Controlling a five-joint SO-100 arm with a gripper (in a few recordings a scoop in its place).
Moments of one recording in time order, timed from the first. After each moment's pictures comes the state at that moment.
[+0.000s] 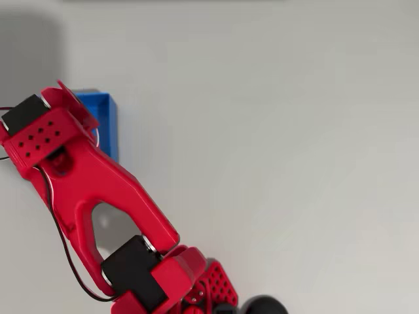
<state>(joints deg) -36.3 88.7 96.9 74.4 10.7</state>
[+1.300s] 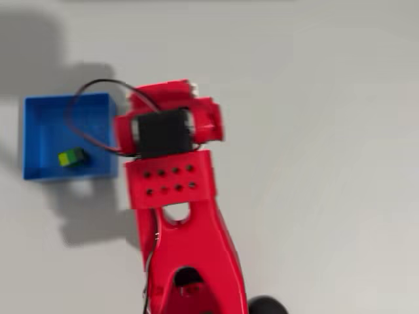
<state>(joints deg) -2.0 122.7 112.9 73.3 0.7</state>
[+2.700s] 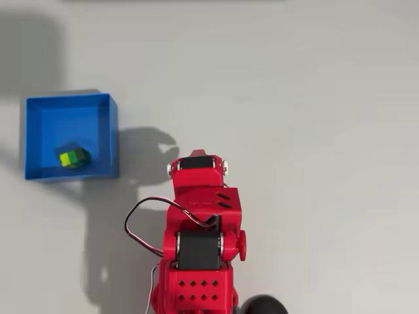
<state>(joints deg) 3.3 171.7 164.7 56.0 -3.3</state>
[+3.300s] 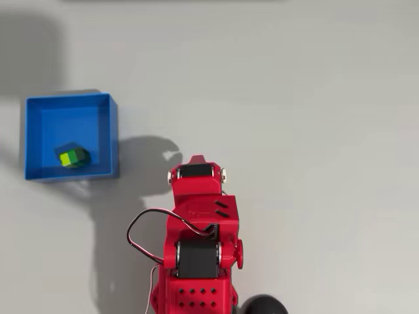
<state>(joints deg) 4.0 180.5 171.7 56.0 -2.2</state>
